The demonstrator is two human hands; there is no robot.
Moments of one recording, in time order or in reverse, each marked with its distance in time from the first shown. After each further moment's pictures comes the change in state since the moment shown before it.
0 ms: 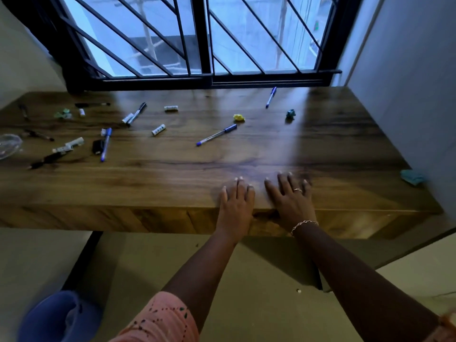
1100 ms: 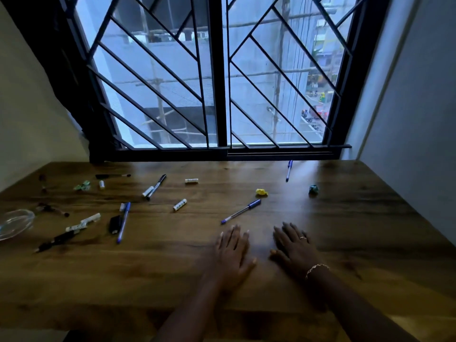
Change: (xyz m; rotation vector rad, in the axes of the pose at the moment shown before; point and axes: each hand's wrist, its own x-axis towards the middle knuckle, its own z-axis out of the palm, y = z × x) left_hand 0.077 -0.134 0.022 -0.456 -0.039 0.099; right_hand 0.119 -0.023 -0.014 0.253 -0.054 0.026
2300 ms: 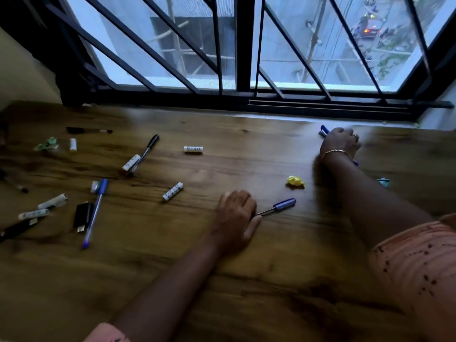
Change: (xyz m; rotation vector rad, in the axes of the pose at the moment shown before) left_hand 0.125 -0.074 0.006 0.031 0.422 0.128; right_hand 0.307 0.062 -0.030 0.181 0.313 0.600
